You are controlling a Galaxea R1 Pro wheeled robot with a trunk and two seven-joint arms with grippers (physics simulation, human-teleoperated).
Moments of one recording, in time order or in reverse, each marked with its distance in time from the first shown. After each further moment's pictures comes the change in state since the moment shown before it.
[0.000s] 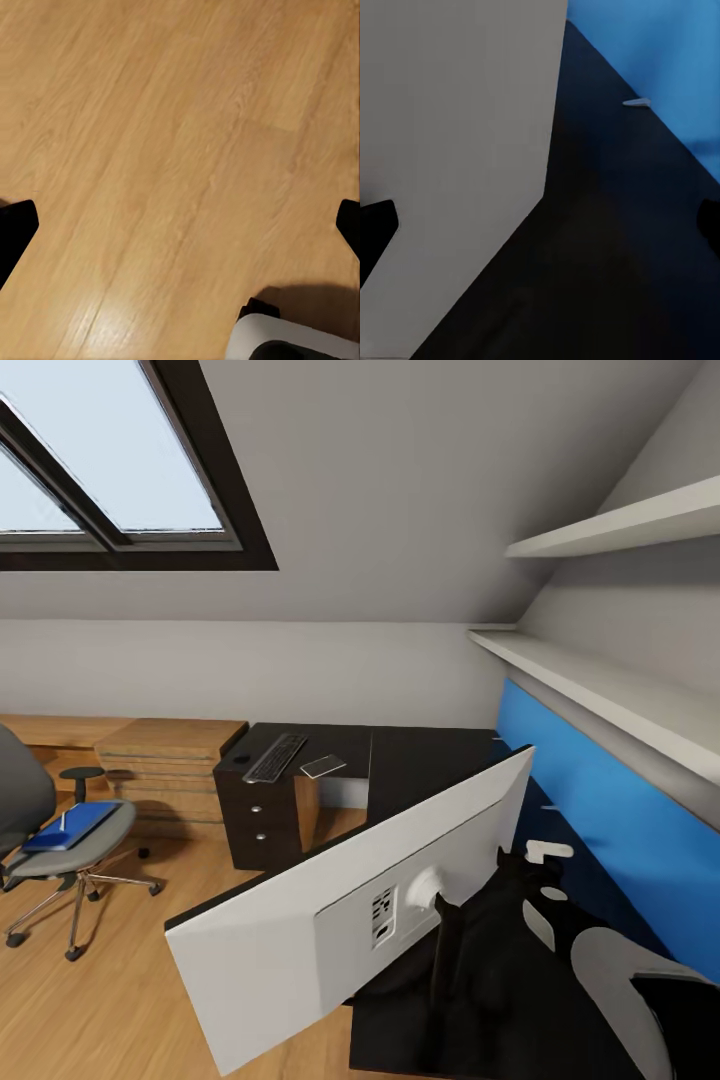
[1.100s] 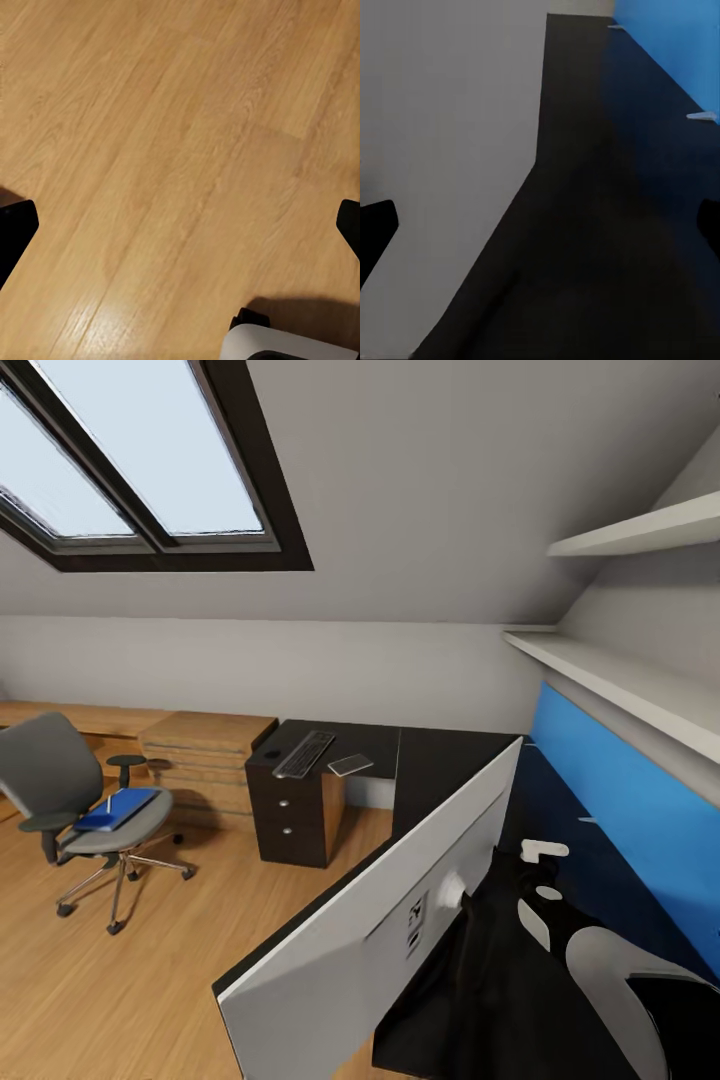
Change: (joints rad) left arm 0.000 0.001 0.001 0.001 -0.018 -0.037 -0.037; right arm 0.000 0.013 0.000 -0.005 0.001 0.000 -0.001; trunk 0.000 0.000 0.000
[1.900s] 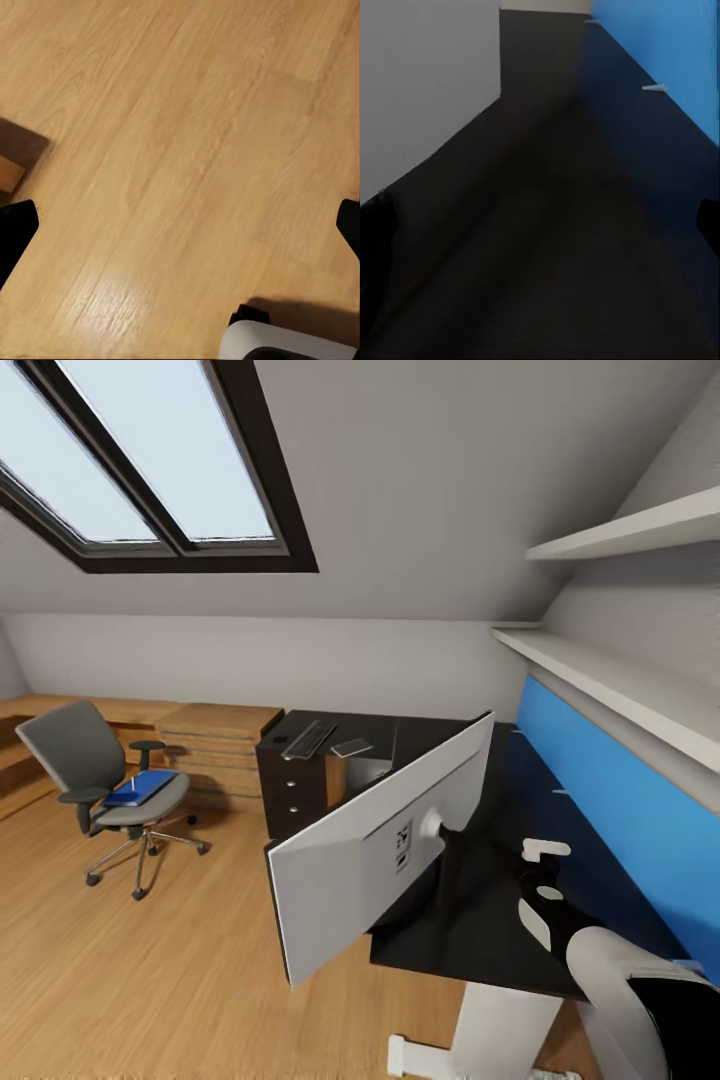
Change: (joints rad) left arm 0.000 -0.003 -0.001 0.000 0.002 0.008 0.004; right arm 0.000 -0.002 -0.002 0.000 -0.003 -0.021 -0.005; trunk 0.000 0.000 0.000
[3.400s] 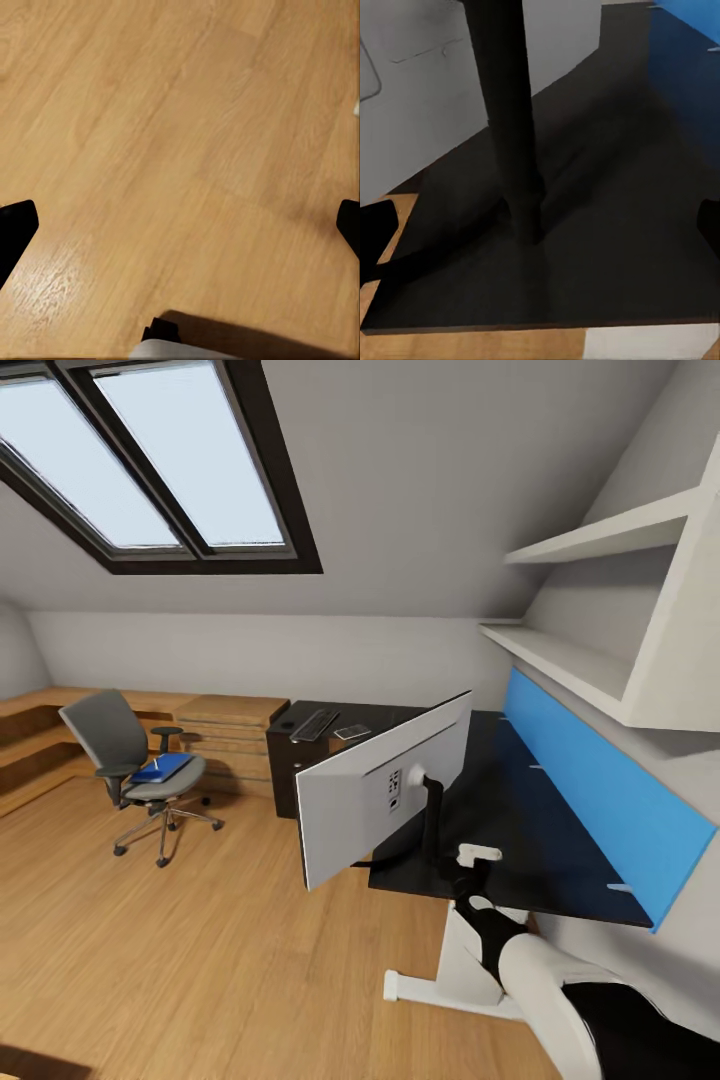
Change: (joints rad) left arm -0.001 -0.023 0.004 -0.371 0.001 0.378 0.038; right arm 0.014 0.216 0.005 0.029 -0.002 -0.104 -0.033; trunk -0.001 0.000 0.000
